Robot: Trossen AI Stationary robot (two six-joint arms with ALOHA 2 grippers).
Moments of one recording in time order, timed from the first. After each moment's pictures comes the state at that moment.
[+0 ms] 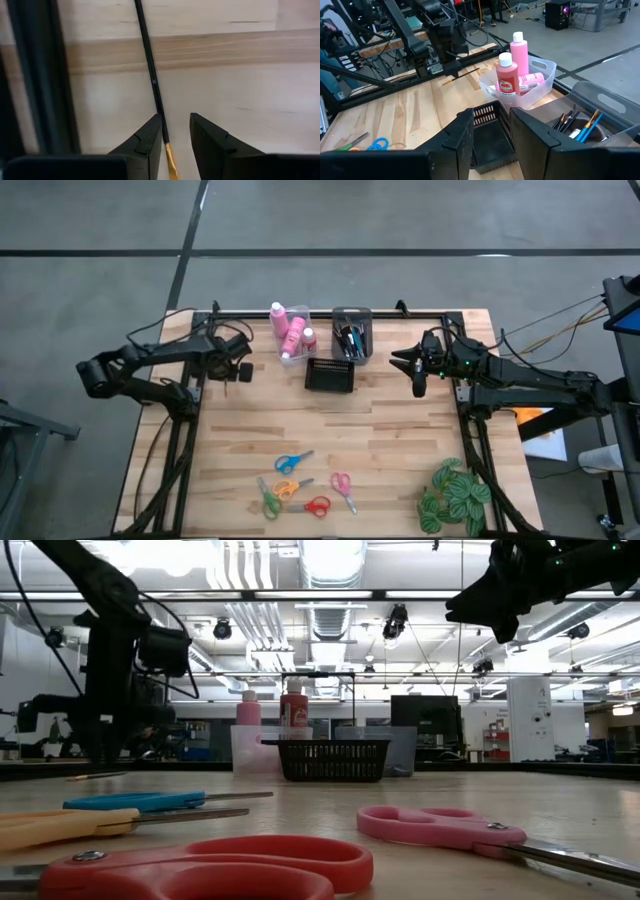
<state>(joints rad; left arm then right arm) 0.63 1.27 0.58 -0.86 -0.16 -0.89 -0.25 0.64 0.46 -0.03 0.03 0.25</state>
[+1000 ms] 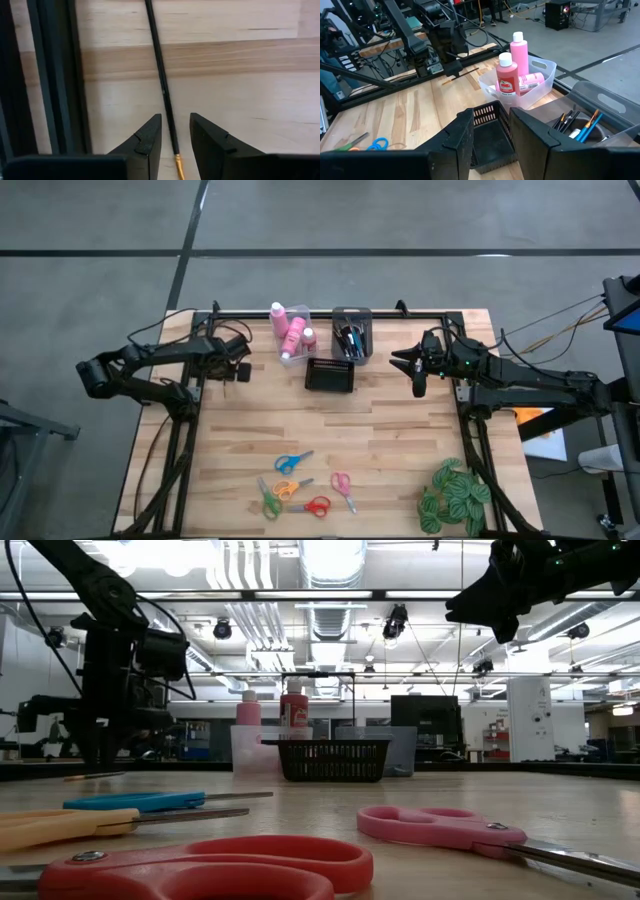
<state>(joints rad) 0.63 1.27 0.56 -0.86 -0.21 -0.89 -0.25 0.64 0.46 -0.03 0.03 0.25</state>
